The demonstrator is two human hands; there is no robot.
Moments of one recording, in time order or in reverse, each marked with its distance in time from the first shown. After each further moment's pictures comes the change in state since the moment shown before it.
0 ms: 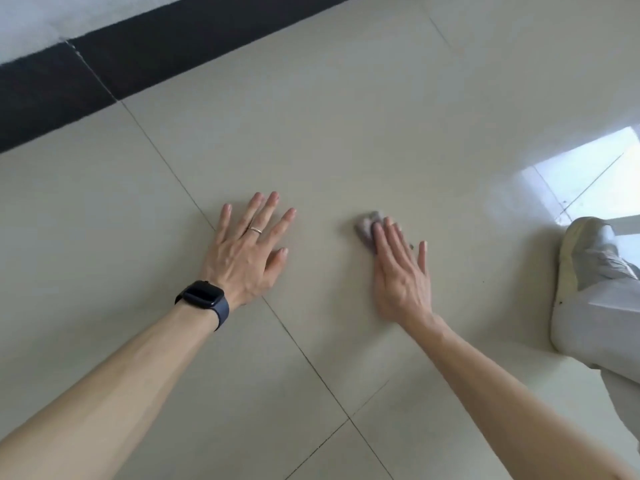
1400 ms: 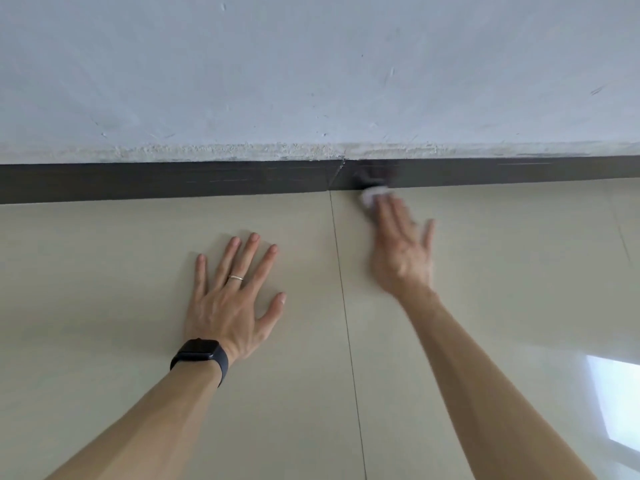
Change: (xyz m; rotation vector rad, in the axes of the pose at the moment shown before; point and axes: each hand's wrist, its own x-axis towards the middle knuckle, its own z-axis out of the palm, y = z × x) left_hand -0.074 -0.166 -0.031 -0.040 0.075 -0.721; right_hand 0.243 -0.259 0.039 -0.034 -0.052 -0.435
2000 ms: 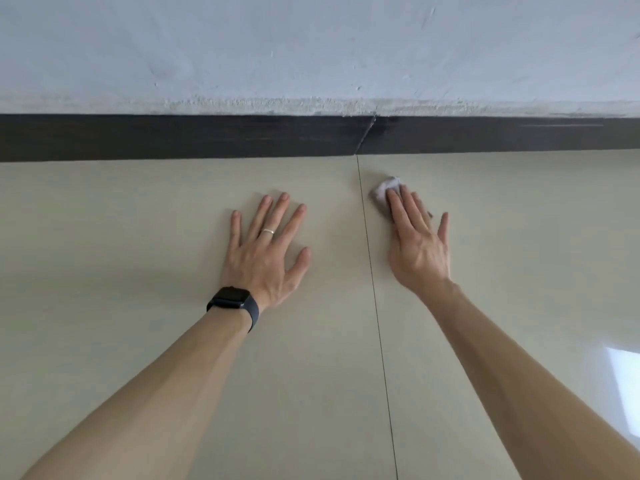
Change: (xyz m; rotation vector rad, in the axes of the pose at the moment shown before) left_hand 0.002 -0.006 0.001 -0.033 0.046 0.032; right_hand -0.051 -0.018 -0.003 0.031 -0.072 -0.075
